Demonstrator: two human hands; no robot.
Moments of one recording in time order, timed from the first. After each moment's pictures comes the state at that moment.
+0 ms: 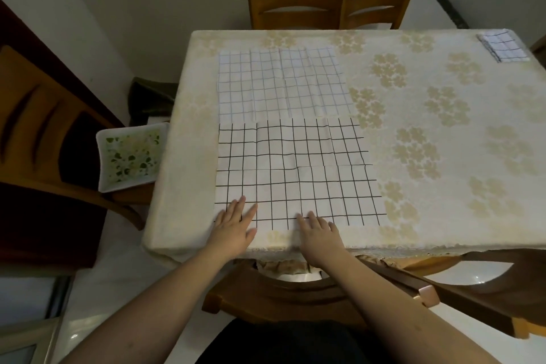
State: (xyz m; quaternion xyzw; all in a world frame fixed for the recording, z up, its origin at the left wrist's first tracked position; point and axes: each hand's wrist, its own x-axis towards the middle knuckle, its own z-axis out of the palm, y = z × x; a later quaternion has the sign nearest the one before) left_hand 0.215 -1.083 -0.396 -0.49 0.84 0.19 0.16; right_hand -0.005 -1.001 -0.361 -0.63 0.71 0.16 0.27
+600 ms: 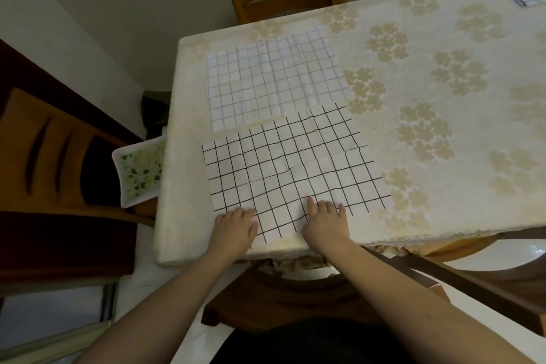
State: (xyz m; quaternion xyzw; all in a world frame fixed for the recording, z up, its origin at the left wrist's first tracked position) left_hand 0.188 -1.091 -0.364 -0.50 0.85 0.10 0.14; right_hand -0.026 -1.026 -0.360 -0.58 0.75 0.14 0.27
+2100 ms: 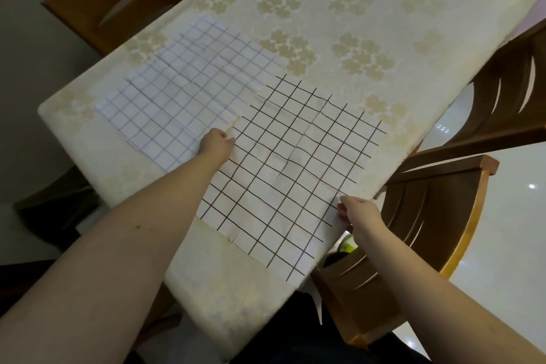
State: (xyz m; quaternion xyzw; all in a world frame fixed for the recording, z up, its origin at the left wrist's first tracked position) left_hand 0.088 -1.372 -0.381 -0.46 0.82 0.32 0.08; right_hand 0.070 -1.034 -0.393 0.31 0.70 -0.54 0.35
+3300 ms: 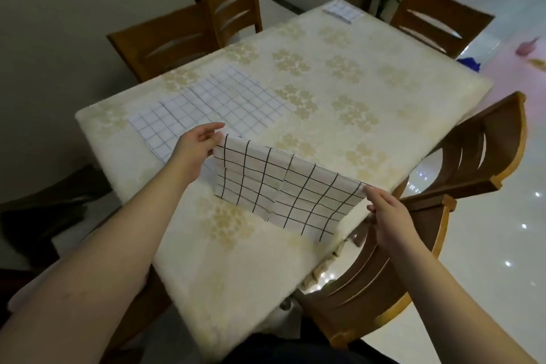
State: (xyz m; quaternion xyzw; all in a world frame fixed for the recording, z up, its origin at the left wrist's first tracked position) left_hand 0.174 -1.375 -0.249 -0.33 0.66 0.66 -0.15; right_hand 0.064 -1.003 -0.260 0.10 0.73 -0.64 0.23
